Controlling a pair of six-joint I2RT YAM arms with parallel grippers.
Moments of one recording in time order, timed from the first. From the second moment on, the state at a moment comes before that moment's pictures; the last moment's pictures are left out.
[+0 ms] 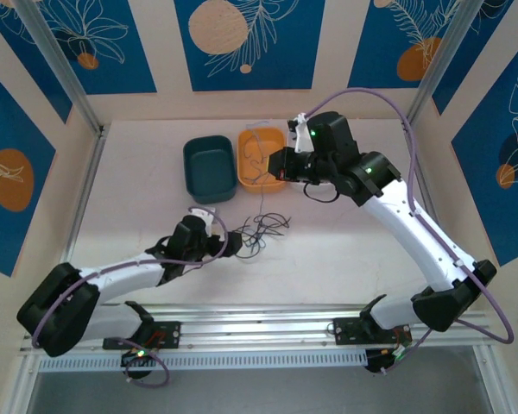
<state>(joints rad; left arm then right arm) -0.66 1.26 0.41 0.23 0.08 -0.55 0.64 1.38 1.64 -0.83 -0.26 0.62</state>
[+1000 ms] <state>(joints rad) -0.66 1.52 0.41 0.54 0.16 -0.63 0.65 1.57 2.29 -0.98 -0.24 0.41</state>
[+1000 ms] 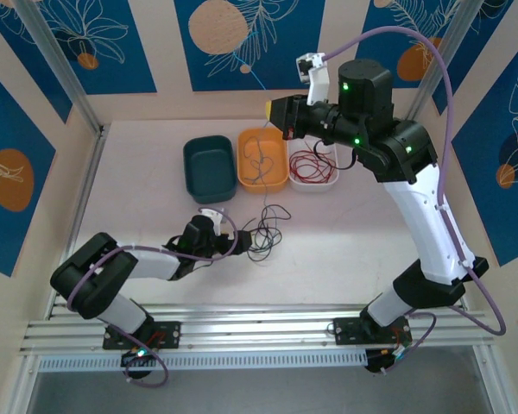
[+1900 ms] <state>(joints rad) -0.66 1.52 0.41 0.54 0.16 -0.63 0.62 1.61 2.54 -0.93 -0.10 0.32</state>
